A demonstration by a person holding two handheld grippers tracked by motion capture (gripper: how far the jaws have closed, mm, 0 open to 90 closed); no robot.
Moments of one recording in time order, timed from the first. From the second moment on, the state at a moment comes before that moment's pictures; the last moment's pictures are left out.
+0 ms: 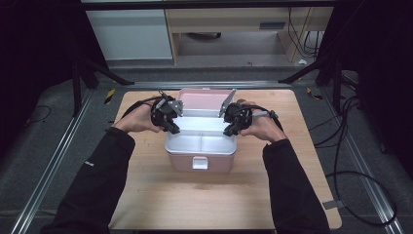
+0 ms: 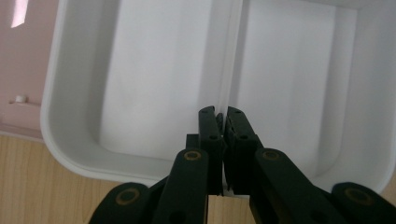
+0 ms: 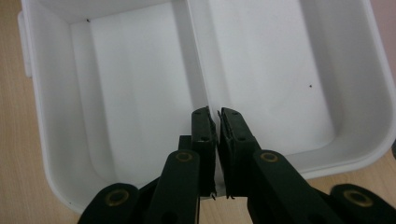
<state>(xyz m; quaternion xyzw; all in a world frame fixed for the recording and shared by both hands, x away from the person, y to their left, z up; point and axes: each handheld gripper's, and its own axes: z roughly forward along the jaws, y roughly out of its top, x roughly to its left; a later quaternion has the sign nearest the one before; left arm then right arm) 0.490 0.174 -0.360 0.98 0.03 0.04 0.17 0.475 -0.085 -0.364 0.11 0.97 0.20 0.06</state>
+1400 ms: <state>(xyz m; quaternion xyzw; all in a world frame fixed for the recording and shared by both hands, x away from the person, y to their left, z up) 0.467 0.224 -0.350 0.91 0.22 0.12 0.33 0.452 -0.140 -0.356 0.32 0.87 0.34 0.17</state>
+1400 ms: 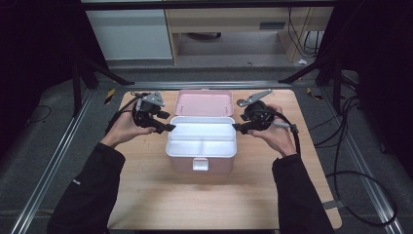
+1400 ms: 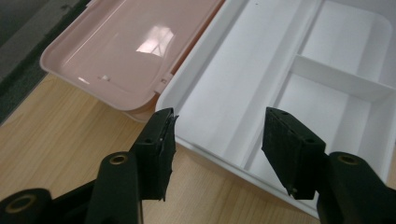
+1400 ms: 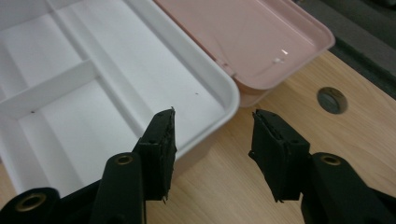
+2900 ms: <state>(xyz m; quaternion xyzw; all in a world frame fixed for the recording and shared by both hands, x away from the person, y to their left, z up) 0.547 0.222 -0.403 0.80 0.40 0.16 0.42 0.531 -0.132 -0.395 0.43 0.77 0.41 0.21</state>
